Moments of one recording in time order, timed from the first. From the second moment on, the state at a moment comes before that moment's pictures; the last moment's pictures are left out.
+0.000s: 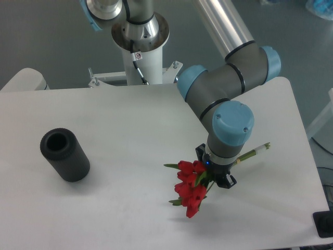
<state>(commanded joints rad) 2.50 -2.13 -1.31 -1.26 1.55 1.46</state>
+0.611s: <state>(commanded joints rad) 2.50 -2.12 -1.32 -1.26 1.55 1.49</state>
